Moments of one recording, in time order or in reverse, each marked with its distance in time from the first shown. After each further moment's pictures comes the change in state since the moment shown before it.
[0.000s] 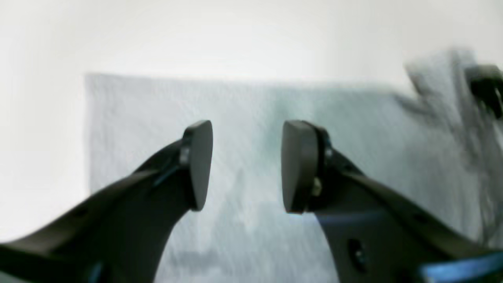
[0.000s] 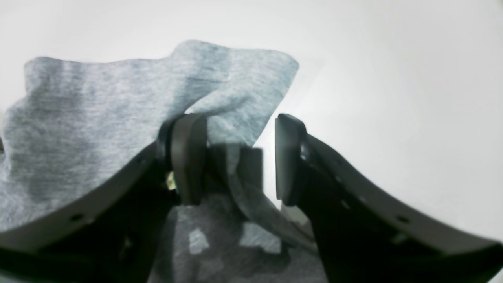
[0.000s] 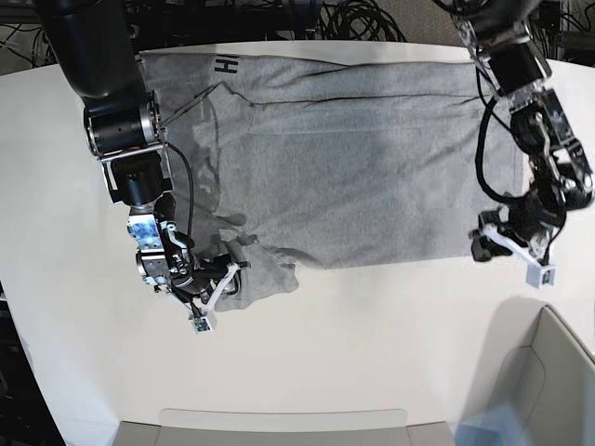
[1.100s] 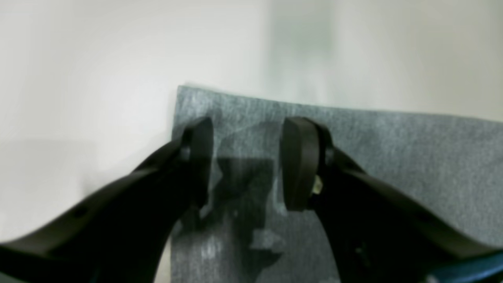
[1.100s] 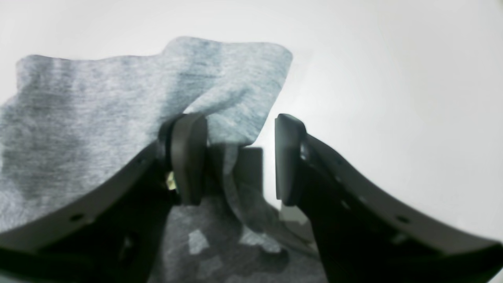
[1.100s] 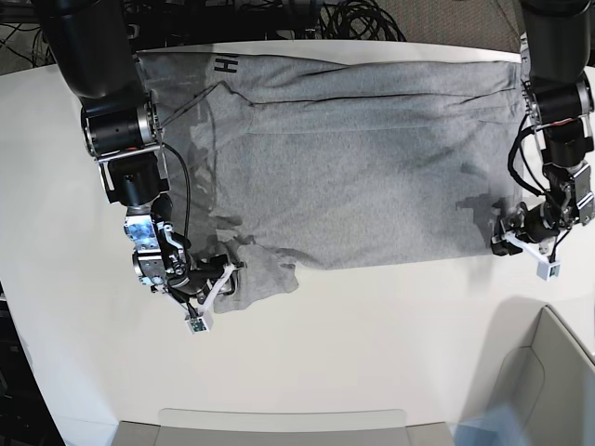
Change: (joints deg) left arm -21.1 -14.0 19.2 -64.7 4.4 -15.9 -37.2; right arm 0.1 0.5 0.0 0.0 0.0 0.2 -0.1
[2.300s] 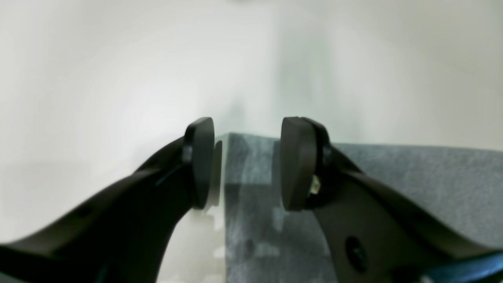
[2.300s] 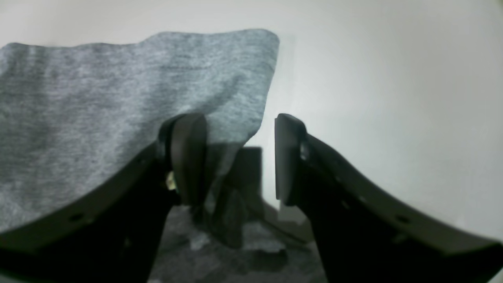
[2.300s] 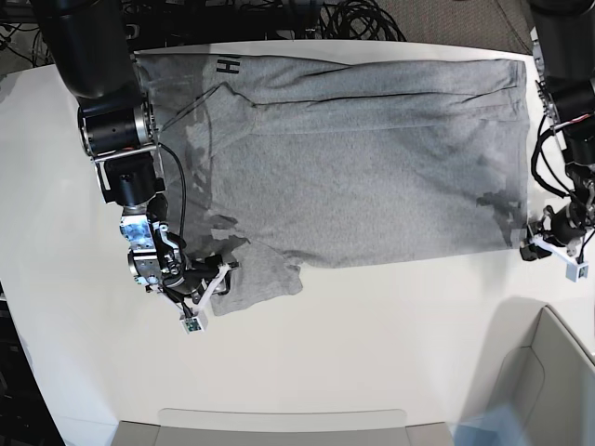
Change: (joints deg) left arm 0.5 -4.0 -4.0 1.7 0.9 -2.9 -1.1; right arm 0.0 0.8 -0.1 0.0 -0.2 0.2 0.0
